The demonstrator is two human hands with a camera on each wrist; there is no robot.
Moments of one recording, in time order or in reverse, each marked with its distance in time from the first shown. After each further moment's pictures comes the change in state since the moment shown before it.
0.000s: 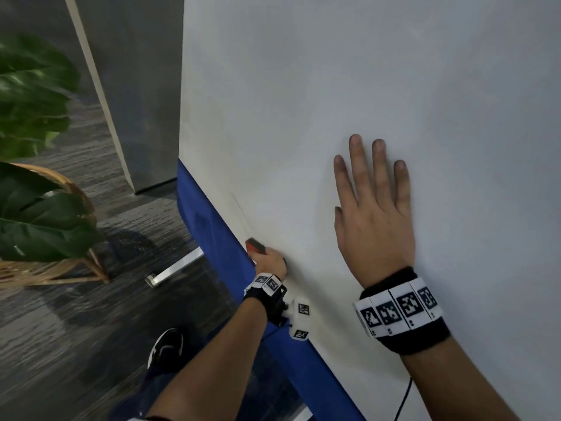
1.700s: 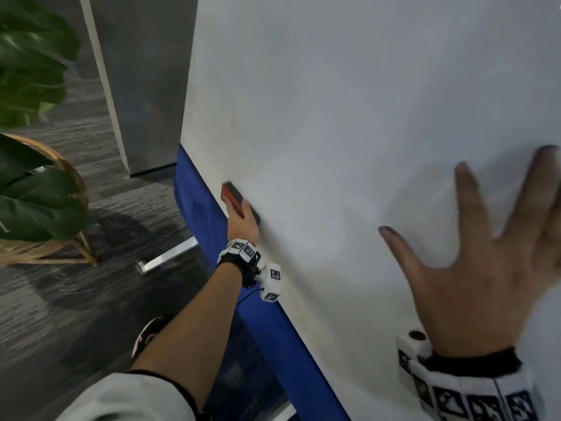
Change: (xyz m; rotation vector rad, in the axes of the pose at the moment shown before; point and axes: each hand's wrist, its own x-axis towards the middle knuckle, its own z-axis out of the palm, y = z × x) left_hand 0.061 0.049 -0.040 -0.048 -0.051 0.350; right_hand -0.049 0.044 -0.028 0.297 0.233 0.340
